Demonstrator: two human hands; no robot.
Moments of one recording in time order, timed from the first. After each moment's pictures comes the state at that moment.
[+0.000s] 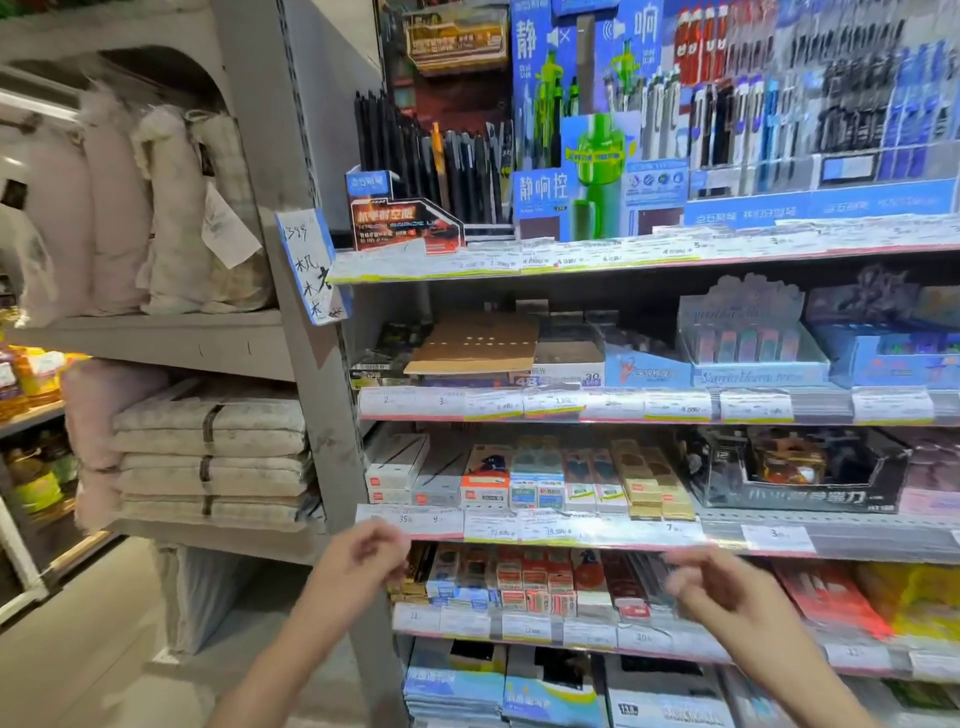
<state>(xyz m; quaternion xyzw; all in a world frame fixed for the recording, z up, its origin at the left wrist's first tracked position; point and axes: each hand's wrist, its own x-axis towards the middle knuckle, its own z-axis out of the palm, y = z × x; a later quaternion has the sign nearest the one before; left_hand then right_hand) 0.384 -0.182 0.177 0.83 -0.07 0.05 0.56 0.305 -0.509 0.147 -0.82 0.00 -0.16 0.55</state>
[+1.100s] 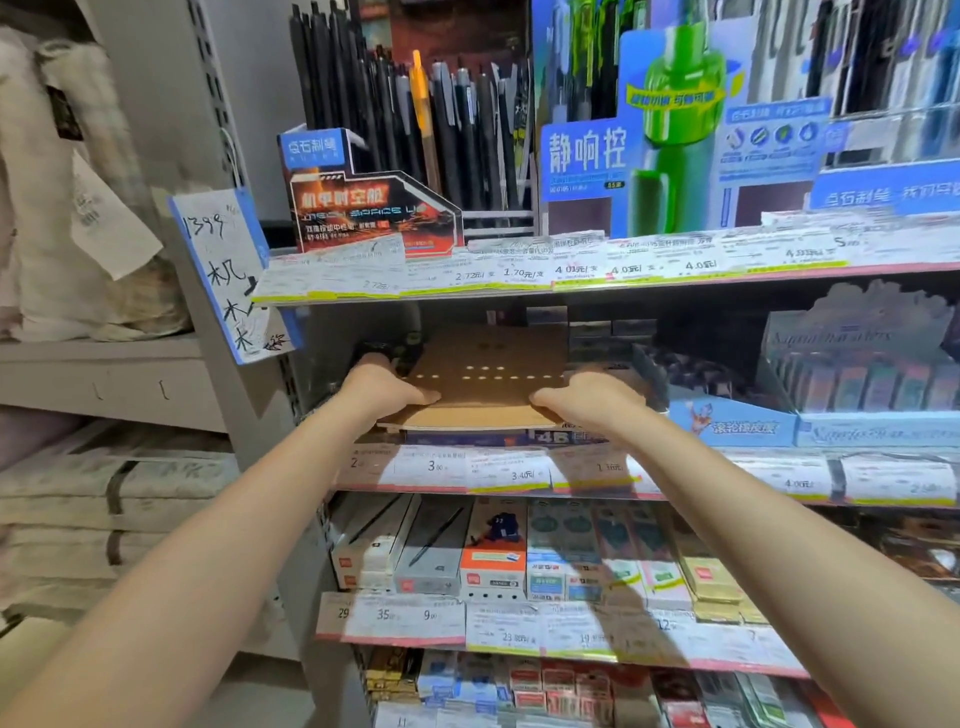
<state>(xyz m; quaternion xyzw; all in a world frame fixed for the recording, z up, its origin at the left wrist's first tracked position) 0.656 -0.239 0.308 0.92 0.02 0.08 0.37 0.604 -0.448 0.296 -0.97 0.10 -0.07 0.23</state>
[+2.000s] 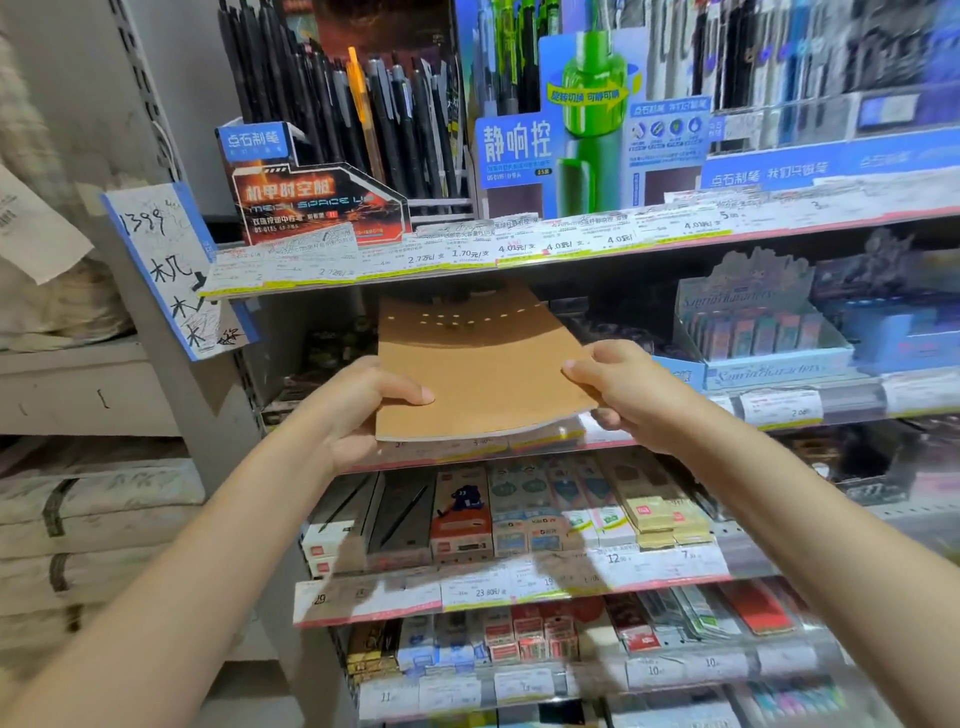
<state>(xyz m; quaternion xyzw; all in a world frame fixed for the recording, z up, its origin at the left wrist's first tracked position) 0.563 -0.246 0.315 0.69 -0.13 -0.15 0.70 0.498 -0.467 0.298 -0.81 0.06 -0.14 0.57</state>
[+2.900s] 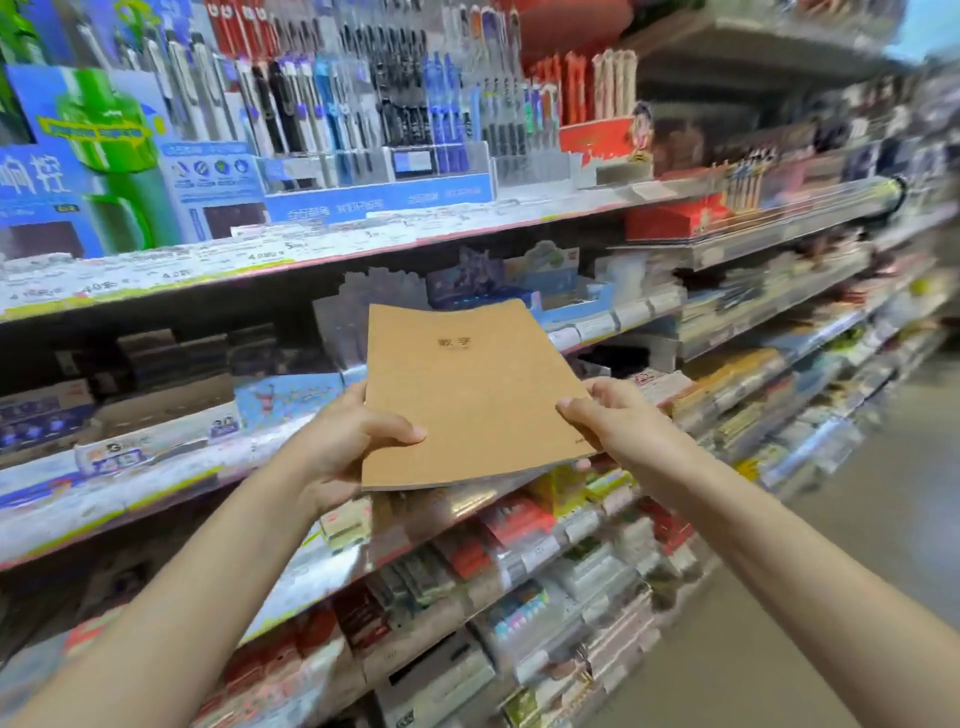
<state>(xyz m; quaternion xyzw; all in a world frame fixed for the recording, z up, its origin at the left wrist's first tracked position) 0.413 -0.496 0.281 0.62 -0.30 -0.33 0.64 0.245 -0.649 0.255 -0.72 0.22 -0.31 0.58</state>
